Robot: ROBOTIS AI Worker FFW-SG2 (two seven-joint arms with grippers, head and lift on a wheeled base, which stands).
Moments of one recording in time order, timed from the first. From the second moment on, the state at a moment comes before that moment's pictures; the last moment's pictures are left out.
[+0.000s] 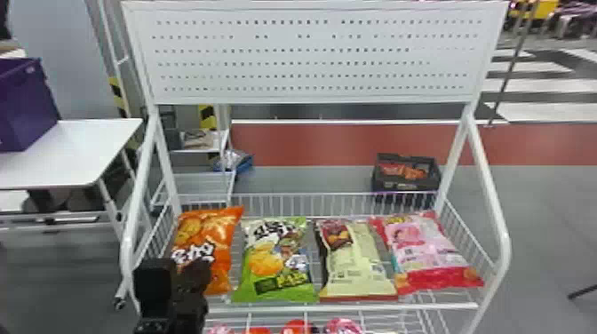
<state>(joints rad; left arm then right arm) 0.18 0.30 -0.22 -1.90 0.32 0.36 0.34 0.87 -0.34 0.06 -2.14 -0.18 -0.33 -0.13</state>
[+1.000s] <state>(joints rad) 0.70 0.42 -0.14 -2.26 0.28 0.02 0.33 0.87 -0.34 0.06 -2.12 -0.18 -0.34 -0.13</state>
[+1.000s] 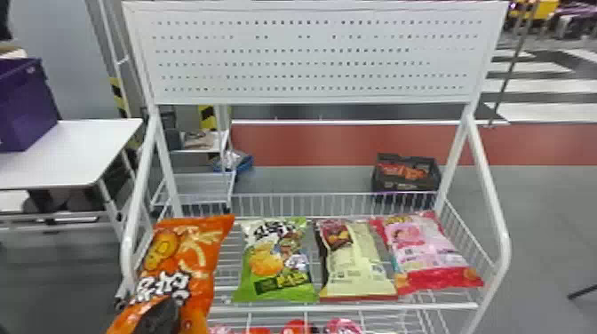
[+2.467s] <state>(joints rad) 0.97 0.41 -0.13 -2.20 0.16 -0.42 0.38 0.85 -0.35 0.07 -2.09 -0.19 -0.34 -0.13</state>
